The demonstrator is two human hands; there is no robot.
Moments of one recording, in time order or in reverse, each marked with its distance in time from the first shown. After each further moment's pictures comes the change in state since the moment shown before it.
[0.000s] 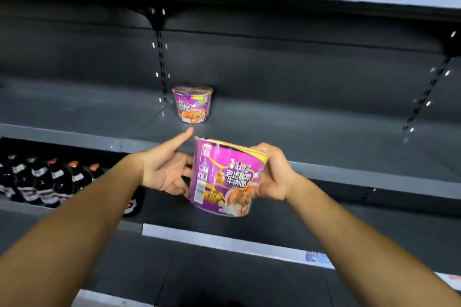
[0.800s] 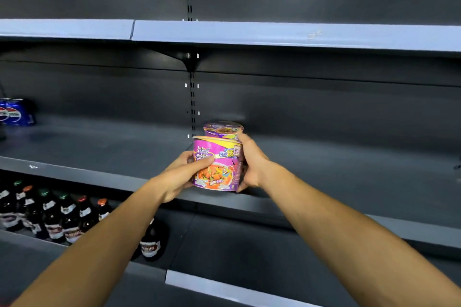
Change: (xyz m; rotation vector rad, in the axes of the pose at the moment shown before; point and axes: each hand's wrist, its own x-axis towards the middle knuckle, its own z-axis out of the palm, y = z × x) left_hand 0.000 0.027 -0.073 -0.034 0.613 0.471; right_hand 0.115 -0.076 0.106 -0.152 0.271 -0.077
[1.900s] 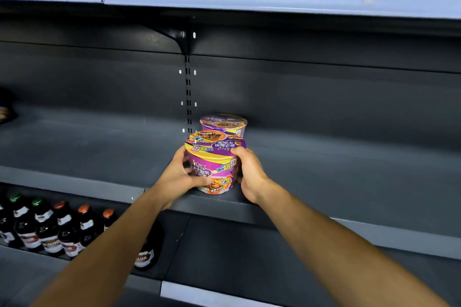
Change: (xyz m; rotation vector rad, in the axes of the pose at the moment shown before) left_hand 0.072 -0.044 -0.026 0.113 0.059 0.156; right_hand 0.083 0.034 0.008 0.173 0.021 -0.282
